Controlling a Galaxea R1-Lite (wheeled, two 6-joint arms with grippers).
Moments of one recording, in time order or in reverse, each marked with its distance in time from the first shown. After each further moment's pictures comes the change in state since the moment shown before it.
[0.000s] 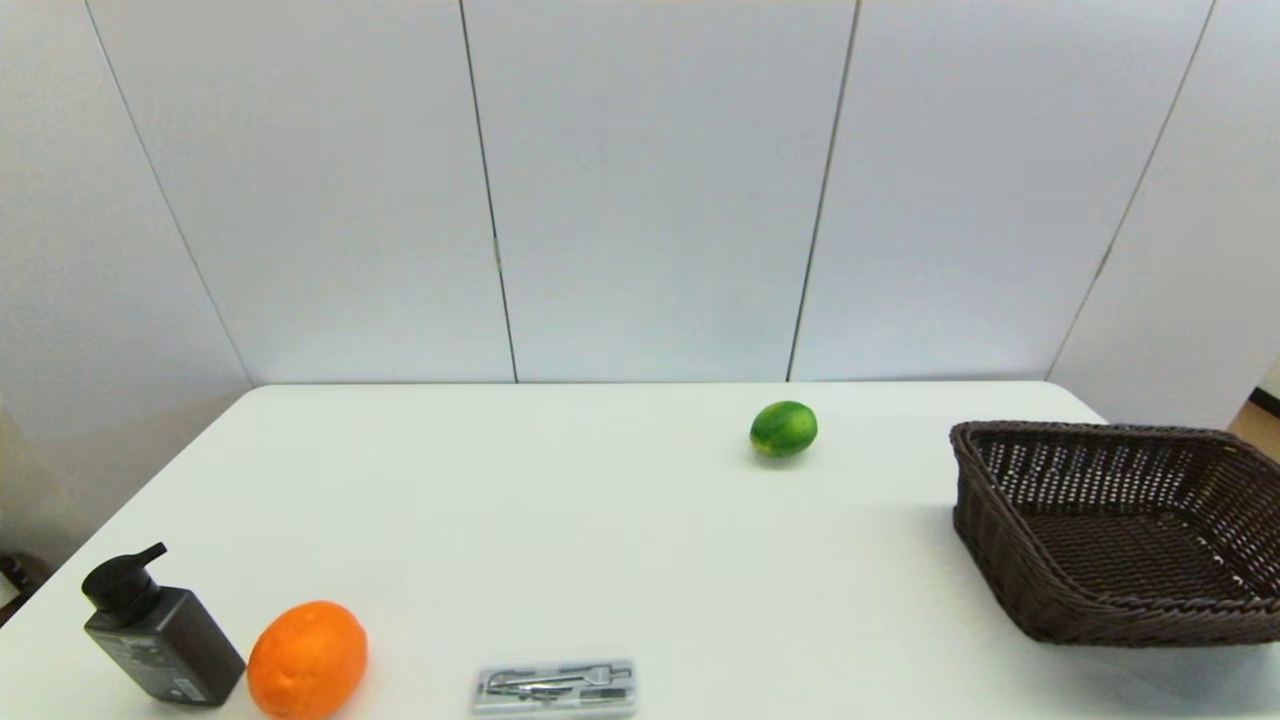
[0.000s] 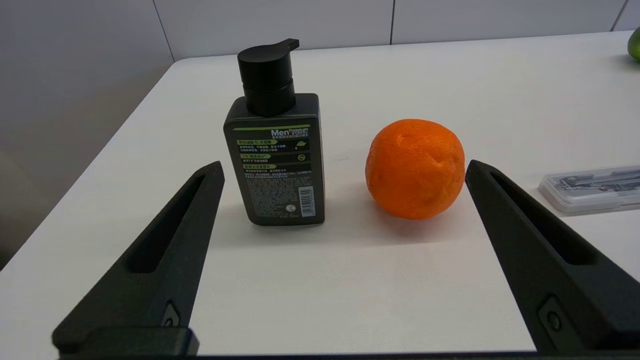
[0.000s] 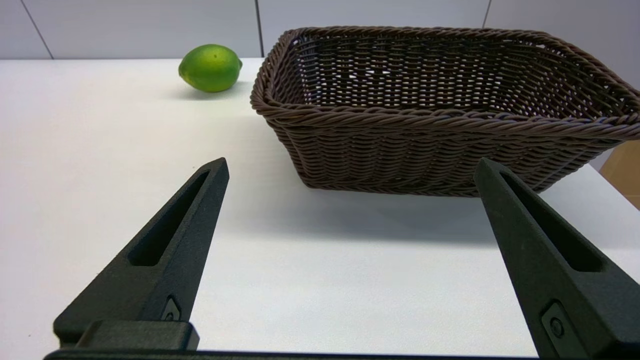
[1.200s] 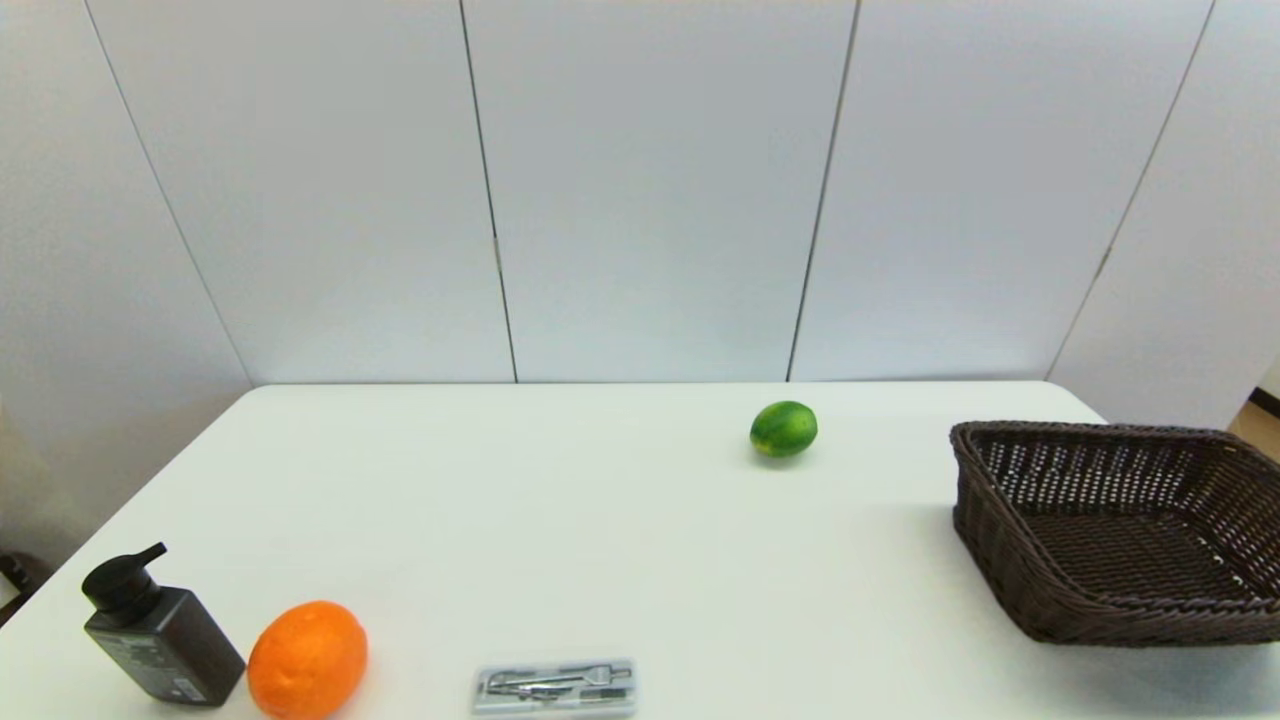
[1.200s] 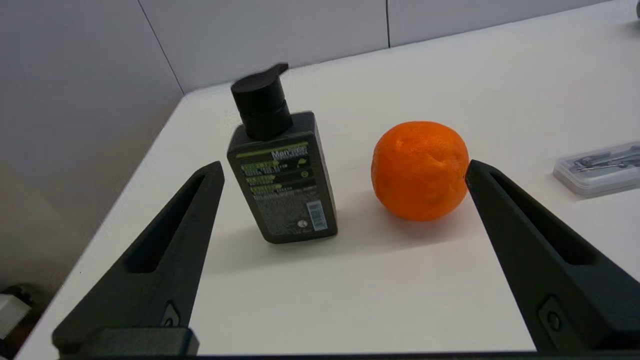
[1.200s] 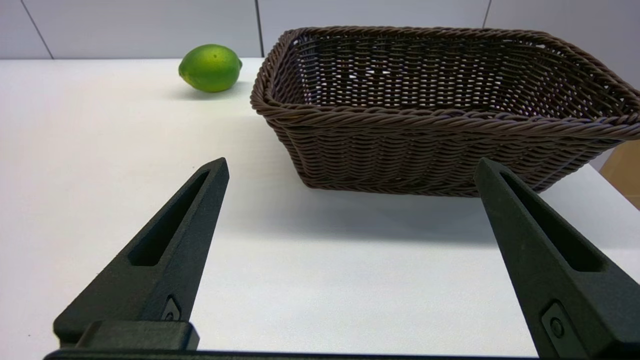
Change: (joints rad) left arm 0.000 0.000 0.000 -0.017 -0.030 0.134; right arm 0.000 0.000 0.000 0.000 0.000 0.000
